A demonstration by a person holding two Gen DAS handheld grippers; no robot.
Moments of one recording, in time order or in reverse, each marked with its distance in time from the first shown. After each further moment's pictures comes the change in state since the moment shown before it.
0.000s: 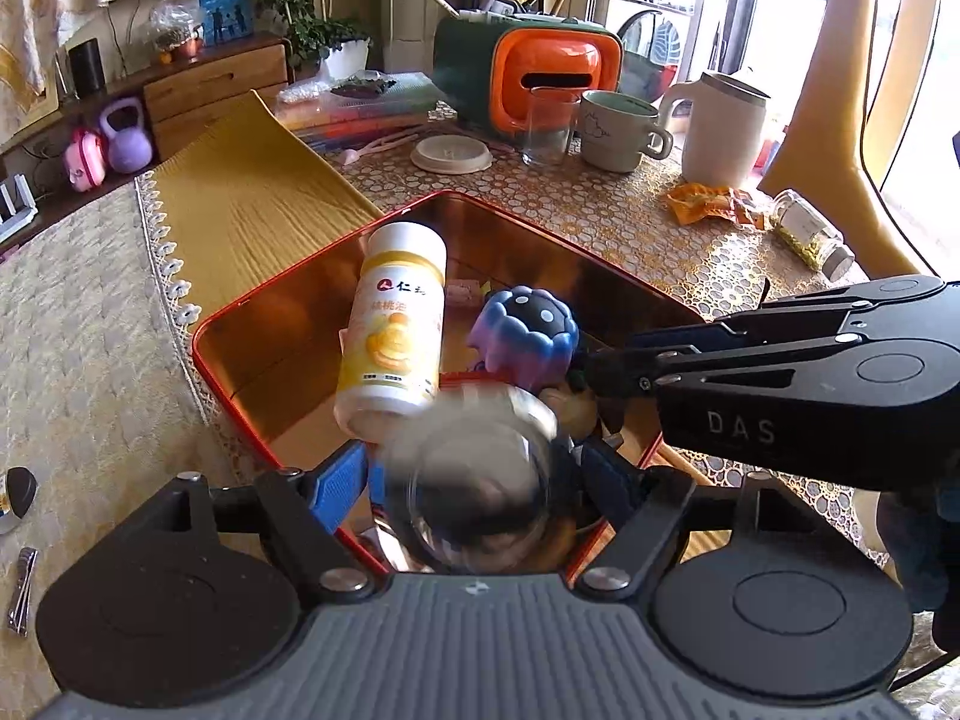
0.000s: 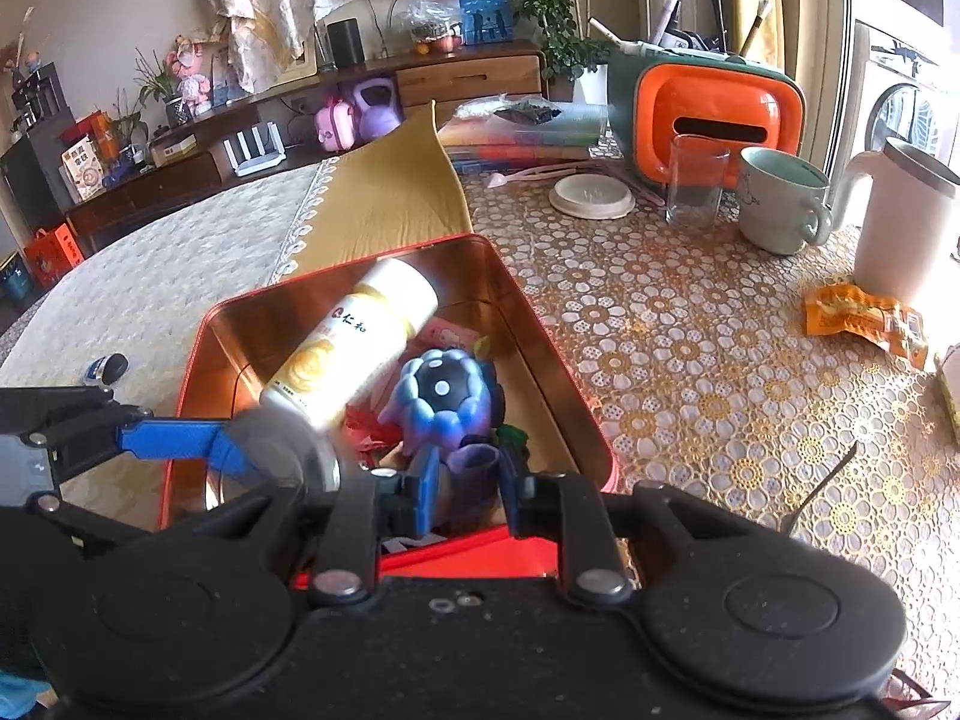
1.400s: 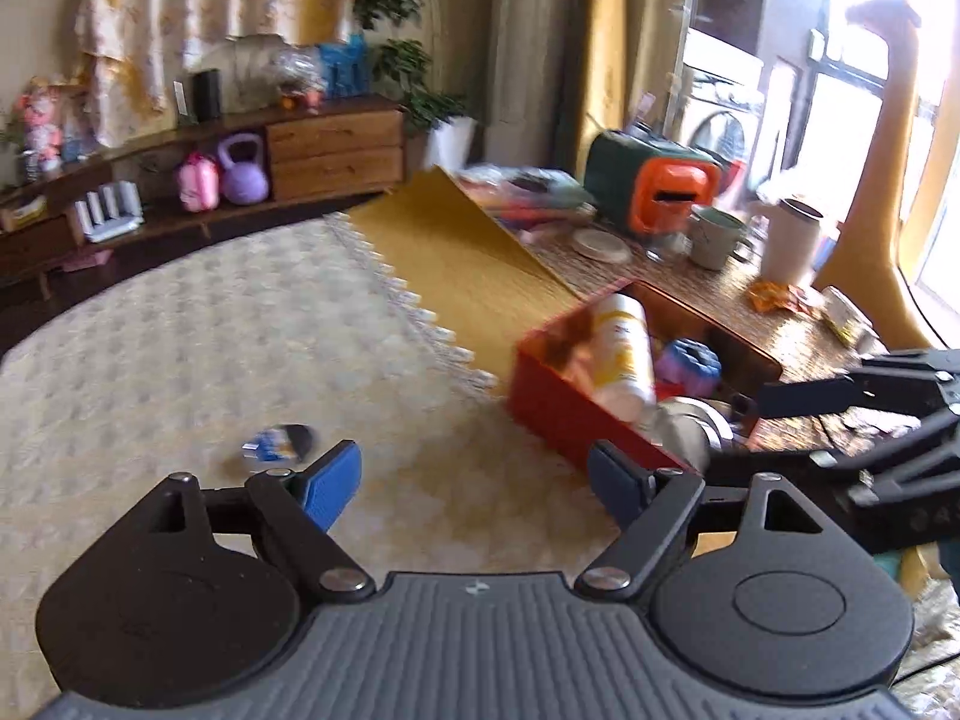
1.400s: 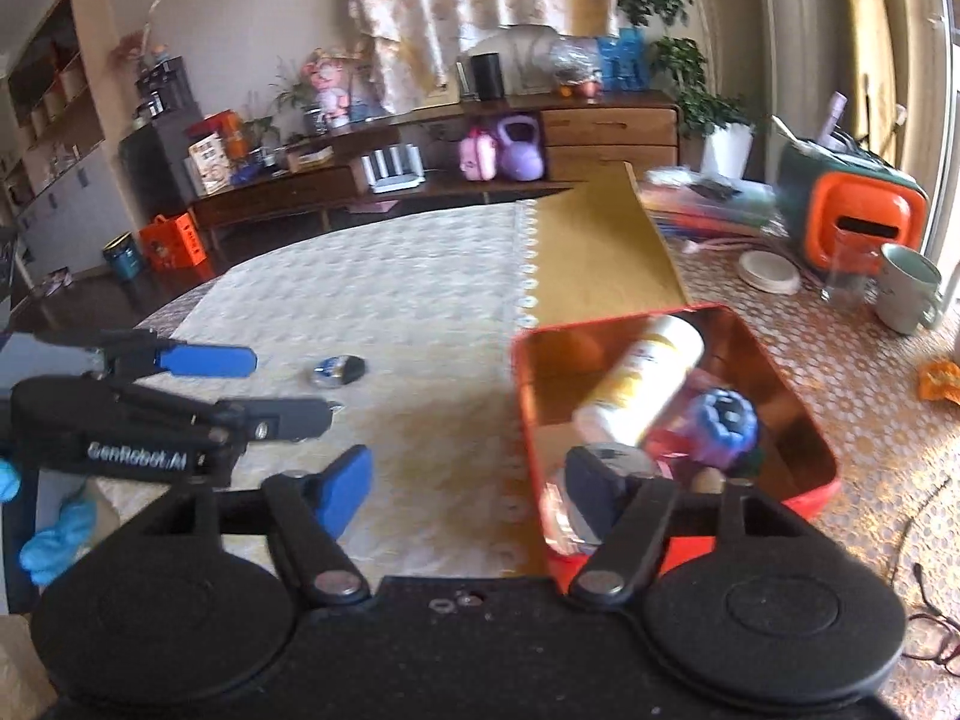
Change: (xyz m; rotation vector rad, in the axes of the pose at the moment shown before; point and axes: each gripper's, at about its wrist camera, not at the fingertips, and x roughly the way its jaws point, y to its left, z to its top) left arm -0.149 0.126 -0.052 -0.110 -0.169 0.113; right arm -0.075 0.132 -0.005 -0.121 -0.067 0.197
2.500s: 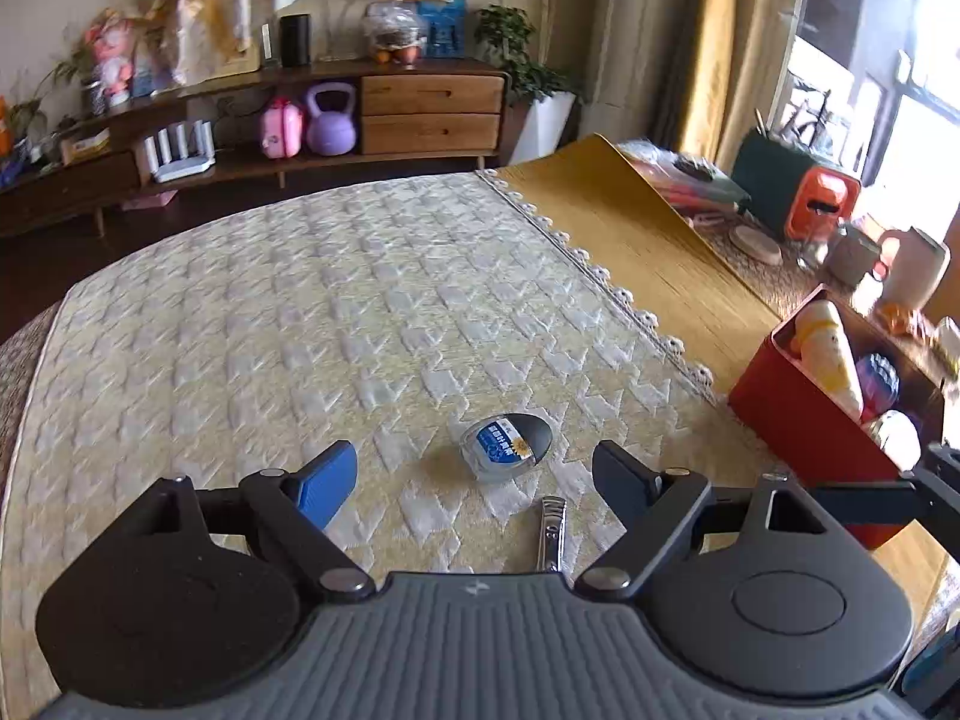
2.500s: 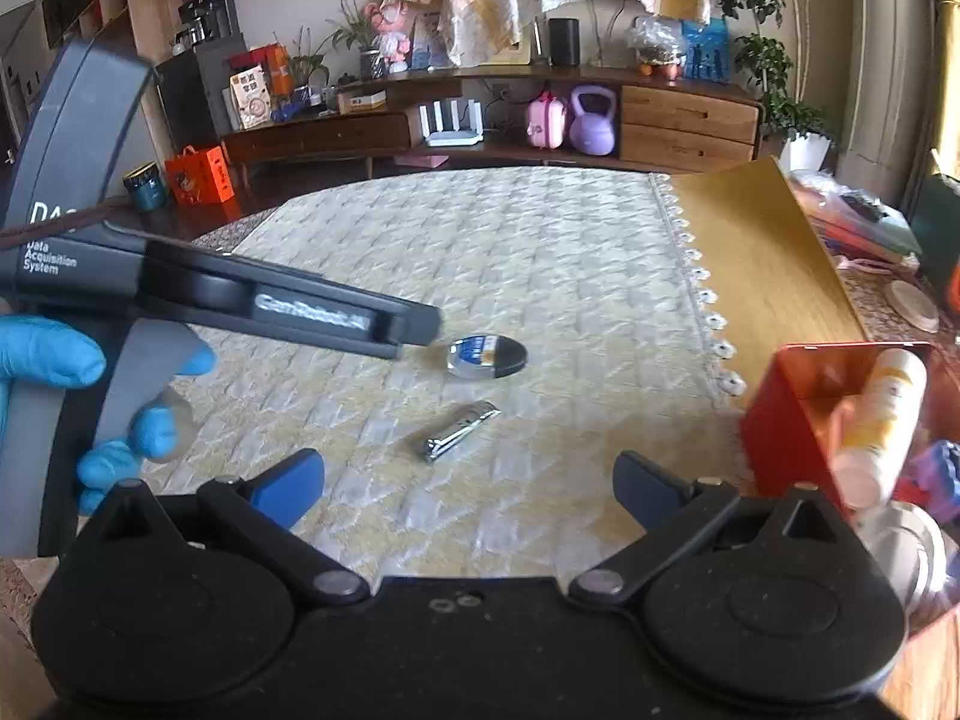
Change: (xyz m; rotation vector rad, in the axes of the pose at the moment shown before) left arm 0.053 0.136 -0.007 -0.082 0.062 0.081; right arm 0.112 0.126 0.003 -0.116 0.073 0.008
